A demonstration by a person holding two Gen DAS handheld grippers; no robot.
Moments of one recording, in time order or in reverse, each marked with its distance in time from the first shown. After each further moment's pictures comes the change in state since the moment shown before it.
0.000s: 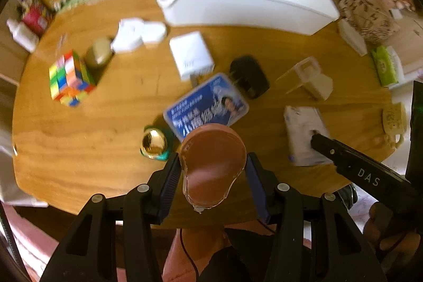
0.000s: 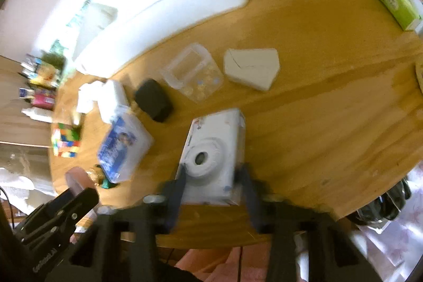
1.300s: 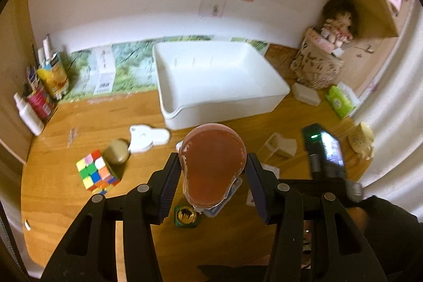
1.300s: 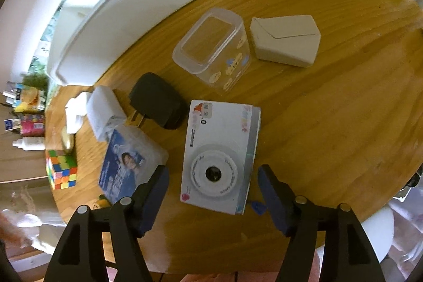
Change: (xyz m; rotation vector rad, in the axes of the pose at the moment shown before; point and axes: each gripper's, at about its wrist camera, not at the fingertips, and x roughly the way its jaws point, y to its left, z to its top) left arm -0.052 0.054 0.013 0.191 -0.476 -0.173; right arm 0.076 0.035 0.013 0.173 0.077 -0.089
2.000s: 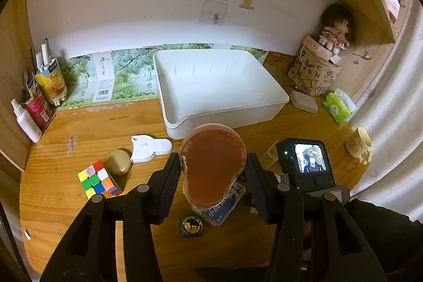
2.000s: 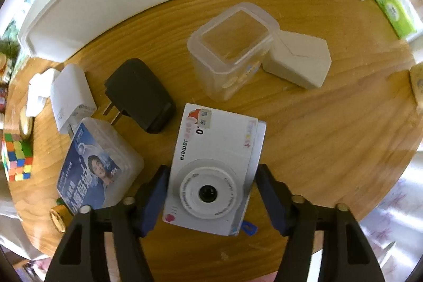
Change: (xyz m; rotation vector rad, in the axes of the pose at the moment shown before) left arm 0.001 0.014 0.008 -0.002 -0.019 -0.018; right arm 0.019 0.035 0.001 -0.147 -0.036 -0.251
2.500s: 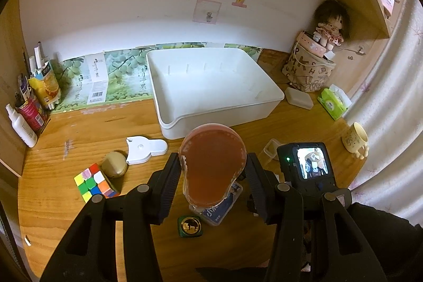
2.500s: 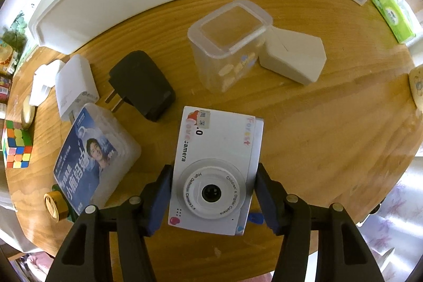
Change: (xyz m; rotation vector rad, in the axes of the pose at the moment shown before) left arm 0.002 -0.001 0.002 0.027 0.009 -0.031; right arm -0.010 -0.012 -0.027 -0.013 -0.036 0.038
